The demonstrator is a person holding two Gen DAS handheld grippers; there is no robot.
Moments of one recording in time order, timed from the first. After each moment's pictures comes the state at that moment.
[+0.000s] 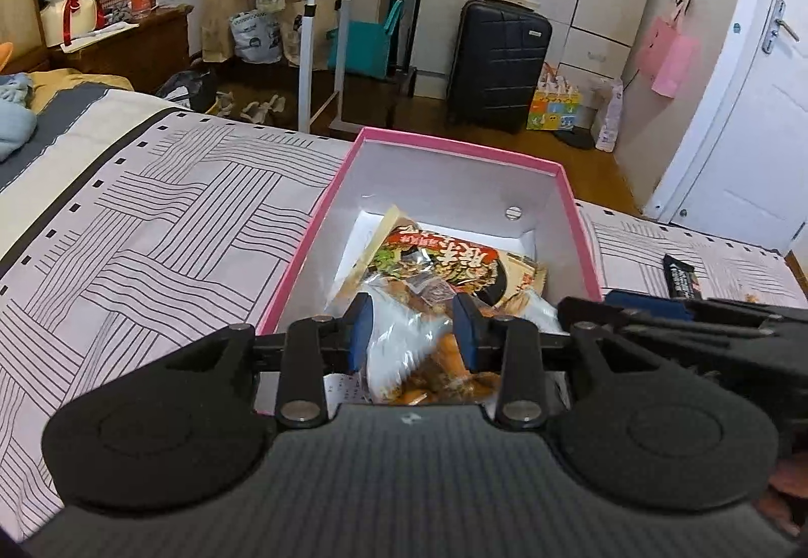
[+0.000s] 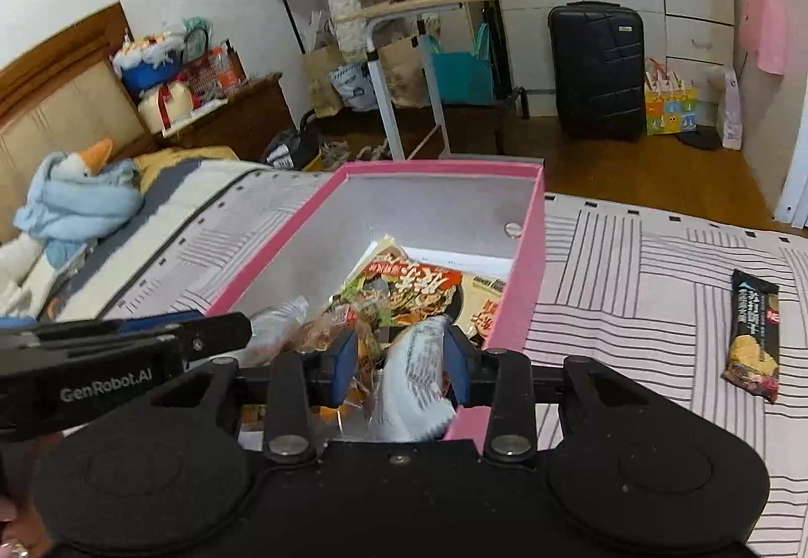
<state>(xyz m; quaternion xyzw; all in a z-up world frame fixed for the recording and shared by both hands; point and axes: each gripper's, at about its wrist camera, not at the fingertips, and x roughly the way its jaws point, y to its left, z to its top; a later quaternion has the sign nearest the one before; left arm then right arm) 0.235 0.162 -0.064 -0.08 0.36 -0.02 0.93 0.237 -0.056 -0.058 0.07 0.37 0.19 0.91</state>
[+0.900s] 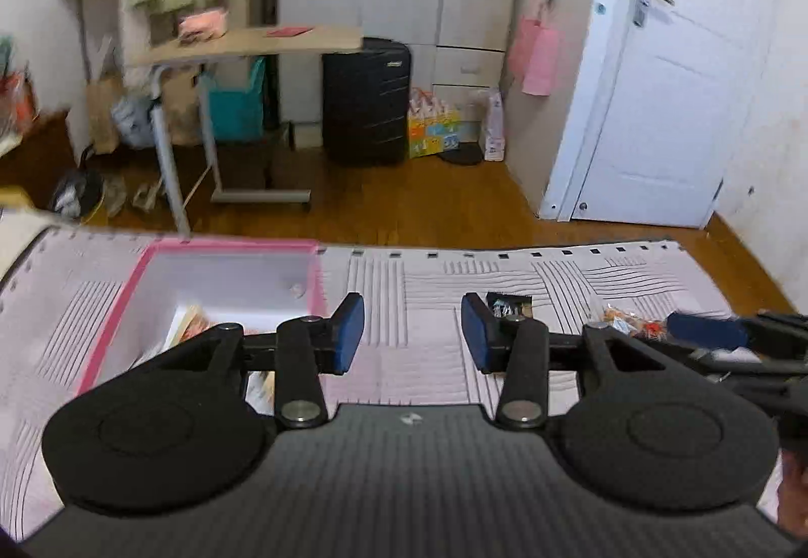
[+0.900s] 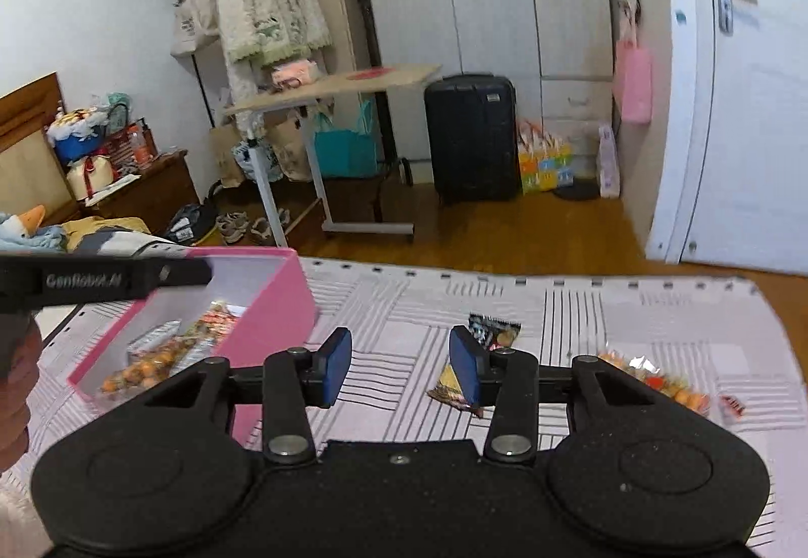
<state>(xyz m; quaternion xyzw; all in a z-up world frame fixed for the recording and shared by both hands) 0.241 -0.033 0.008 0.00 0.31 -0.13 0.94 0.191 -0.253 -0.017 0.07 0.33 0.09 0.94</state>
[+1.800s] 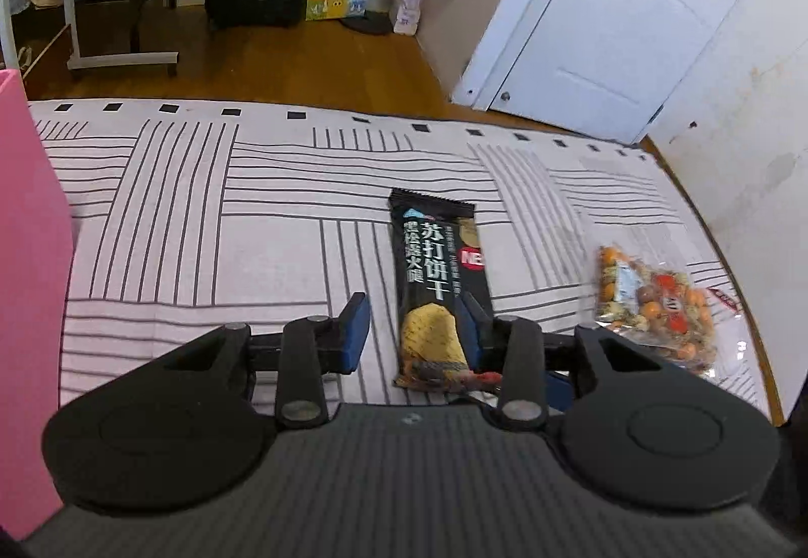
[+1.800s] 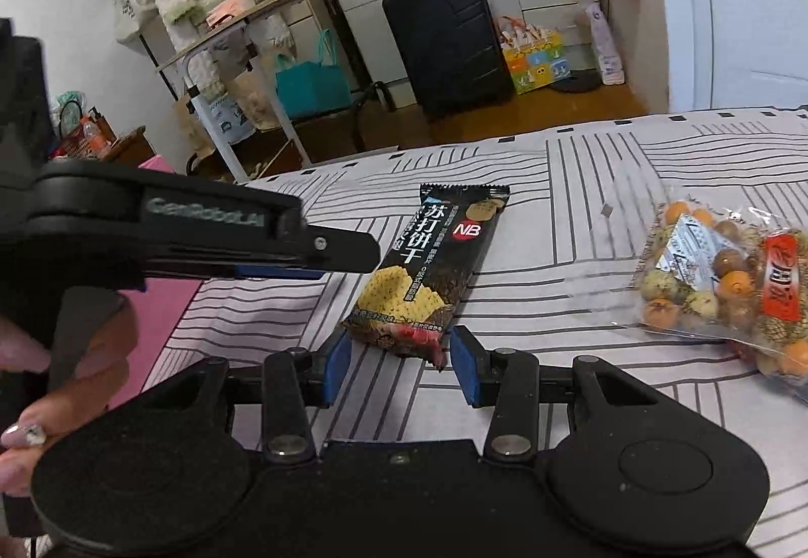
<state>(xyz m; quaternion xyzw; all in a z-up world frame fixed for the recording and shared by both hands) 0.394 -0.120 -0.170 -0.07 0.45 -0.25 0.86 0.272 -0.284 -0.185 0.14 0.38 0.09 0.91</state>
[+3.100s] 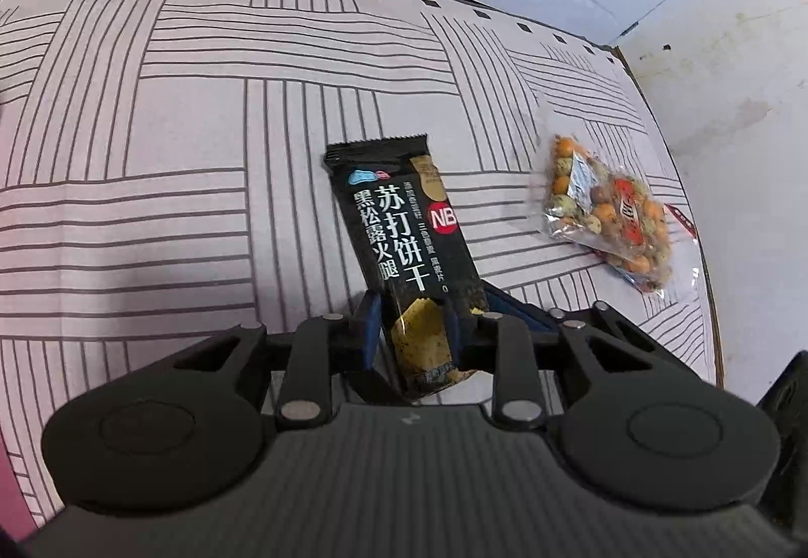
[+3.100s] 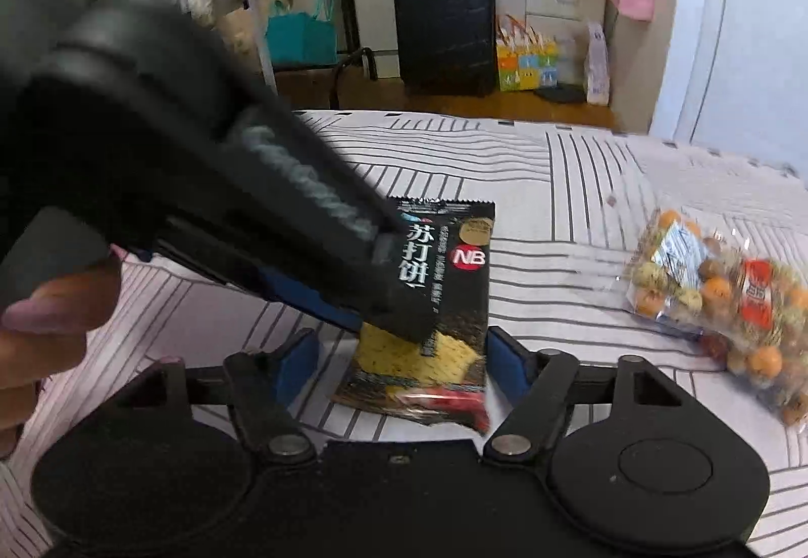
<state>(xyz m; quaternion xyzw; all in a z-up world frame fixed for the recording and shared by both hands) 0.390 -0.143 -0.187 -0.08 0.57 -0.29 0.76 0.260 -0.249 -0.180 0.03 0.41 0.05 0.91</state>
